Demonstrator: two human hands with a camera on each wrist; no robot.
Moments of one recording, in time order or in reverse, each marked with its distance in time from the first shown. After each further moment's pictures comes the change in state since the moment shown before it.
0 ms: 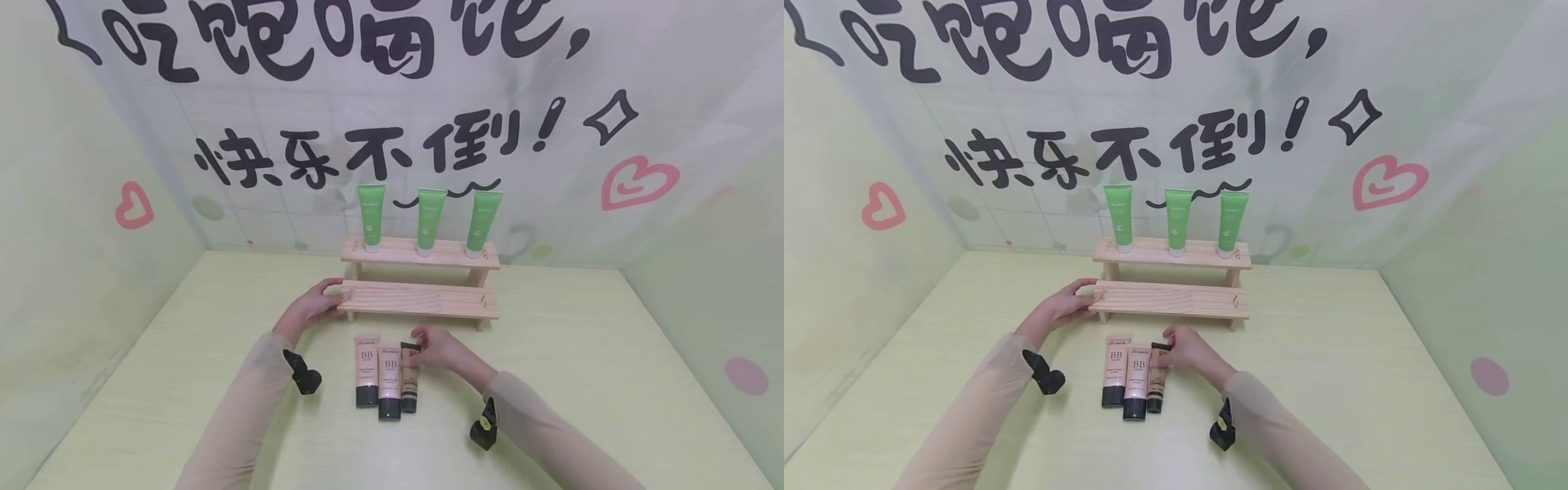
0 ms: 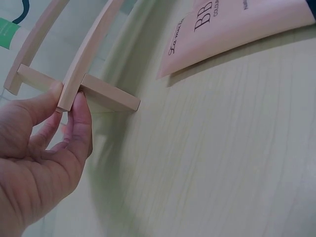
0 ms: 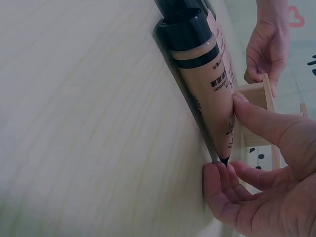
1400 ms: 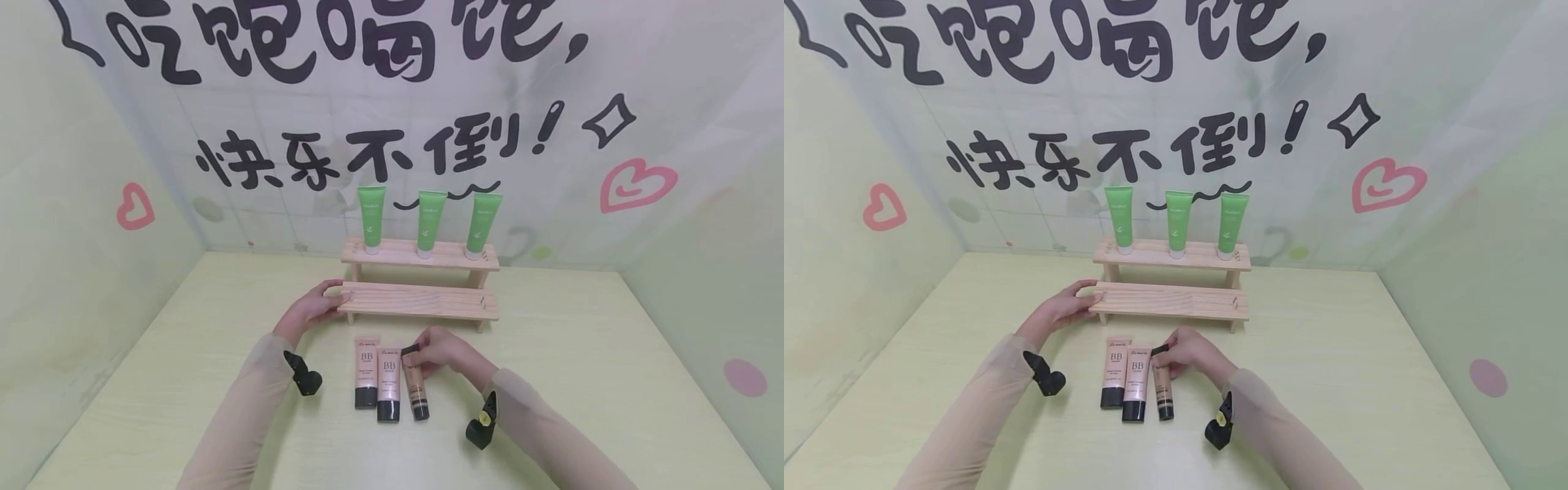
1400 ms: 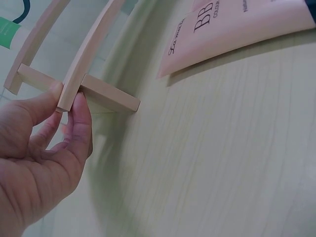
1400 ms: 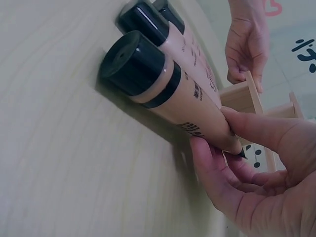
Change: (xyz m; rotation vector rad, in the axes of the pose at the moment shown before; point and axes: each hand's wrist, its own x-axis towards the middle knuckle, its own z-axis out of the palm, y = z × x) left_hand 0.000 -0.003 -0.001 -0.018 -0.021 0.022; right_hand -0.002 -0.002 -0.004 0.177 -0.113 0.117
